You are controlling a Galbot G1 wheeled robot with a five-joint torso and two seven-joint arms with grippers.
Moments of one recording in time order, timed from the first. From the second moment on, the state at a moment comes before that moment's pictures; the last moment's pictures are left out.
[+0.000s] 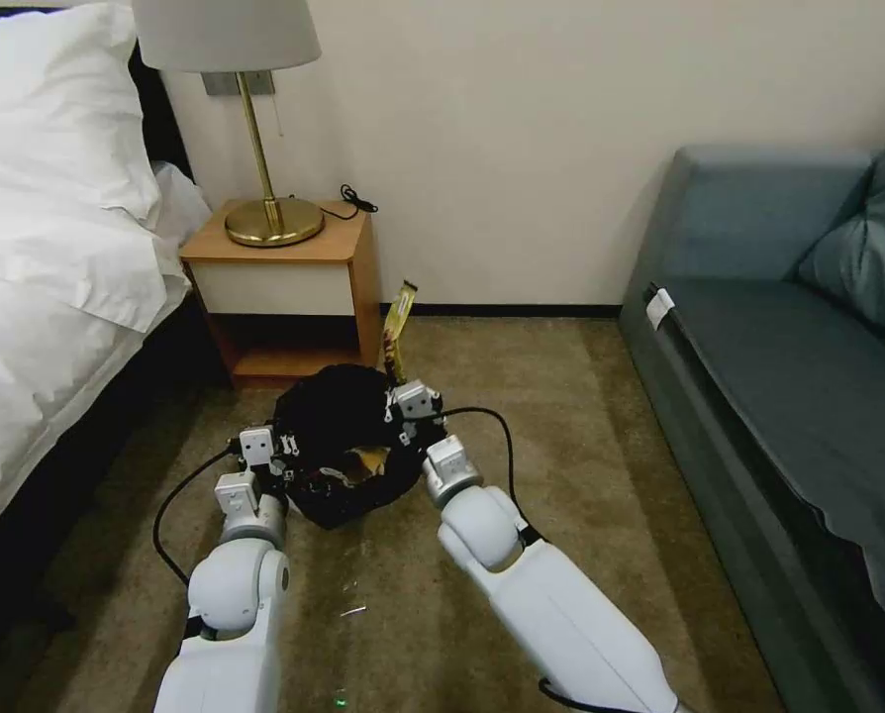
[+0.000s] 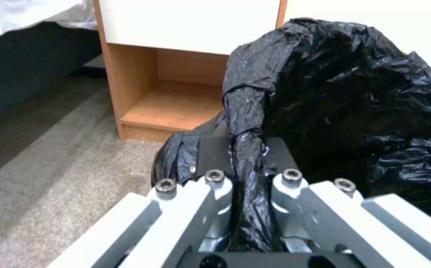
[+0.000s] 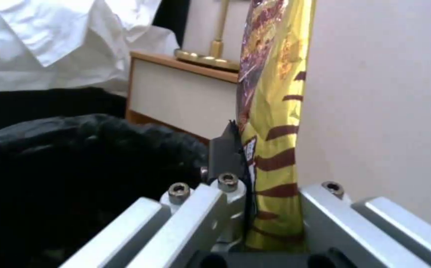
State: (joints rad) left arm 1.23 -1.54 -0.61 -1.87 -0.08 0.29 -0.06; right arm -0.83 1.43 -0.20 1.59 0.05 -0.03 0.22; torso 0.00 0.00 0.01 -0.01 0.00
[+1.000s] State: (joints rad) left arm 1.23 -1.56 -0.59 -1.88 -0.13 0.32 -0.10; right arm -0.86 1.45 -0.27 1.53 0.02 0.07 0.20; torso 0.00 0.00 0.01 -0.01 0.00
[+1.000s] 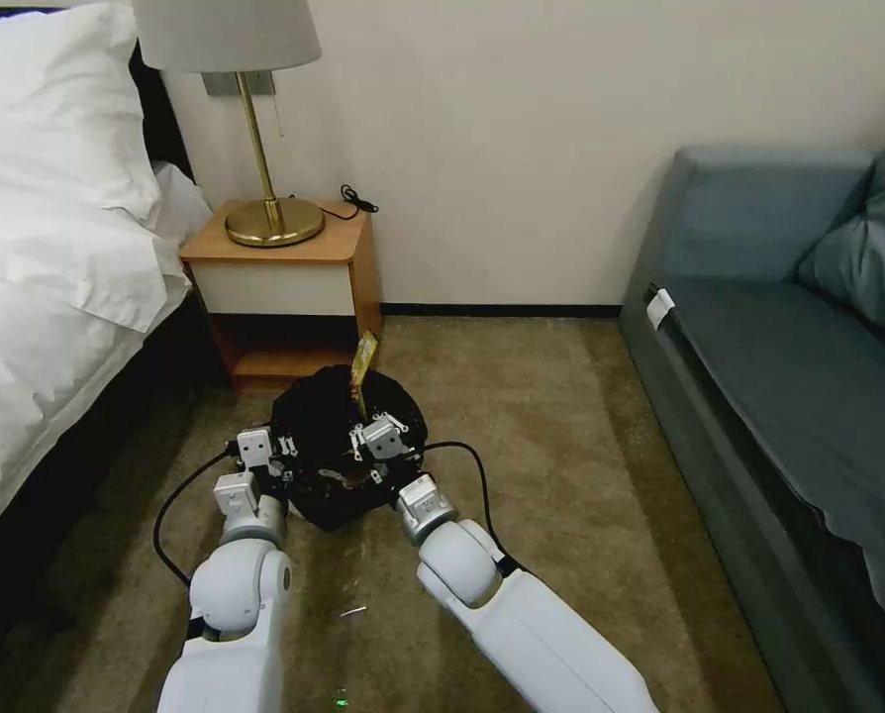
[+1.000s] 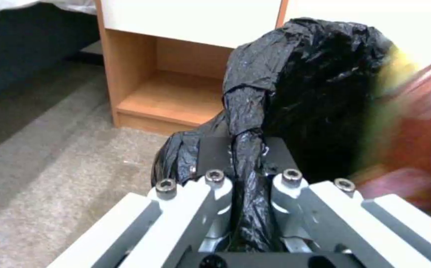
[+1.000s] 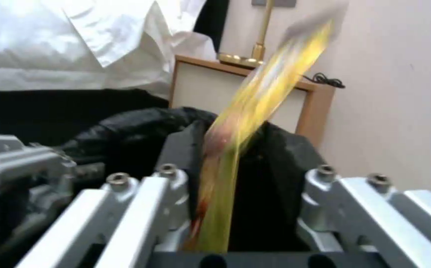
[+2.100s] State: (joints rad) left arm 1.22 -1.54 -0.62 -1.89 -0.19 0.32 -0.12; right arm -0.89 1.36 0.03 1.71 0.06 0.09 0.17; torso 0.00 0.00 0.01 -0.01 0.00
